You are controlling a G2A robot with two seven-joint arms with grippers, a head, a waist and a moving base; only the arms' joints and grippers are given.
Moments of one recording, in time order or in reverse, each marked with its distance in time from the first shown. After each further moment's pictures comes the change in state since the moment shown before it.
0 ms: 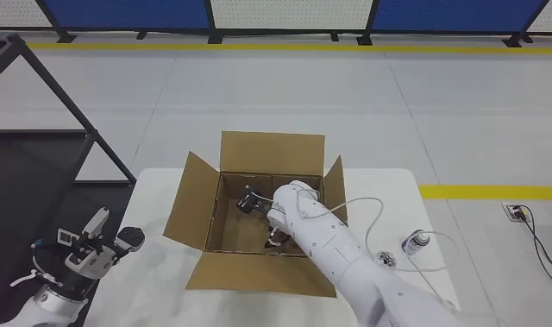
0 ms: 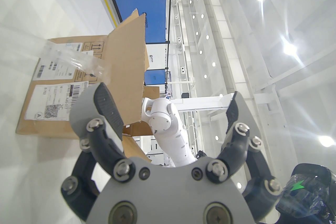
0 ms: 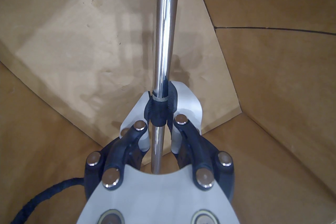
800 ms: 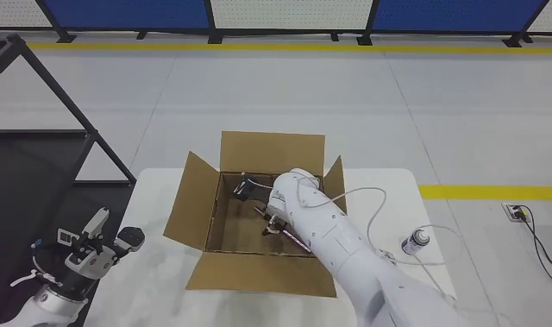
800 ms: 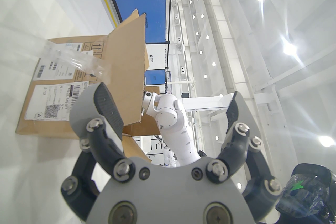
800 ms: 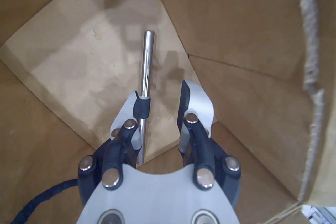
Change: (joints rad) left arm 0.000 0.000 0.000 0.000 0.000 0.000 0.000; right arm 0.063 -0.015 0.031 0.036 -0.042 -0.072 -0.096
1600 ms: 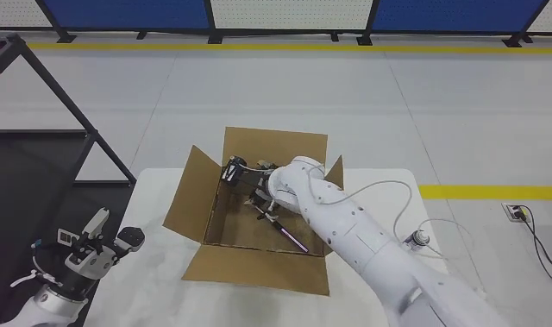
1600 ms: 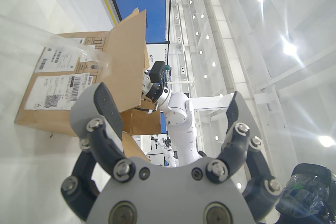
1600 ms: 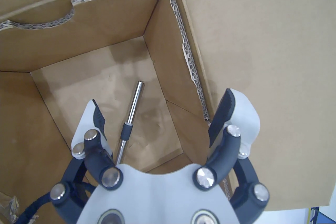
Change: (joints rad) left arm 0.000 0.000 0.000 0.000 0.000 0.000 0.000; right arm -0.056 0.203 0.113 -0.436 -0.163 -0.005 -0.107
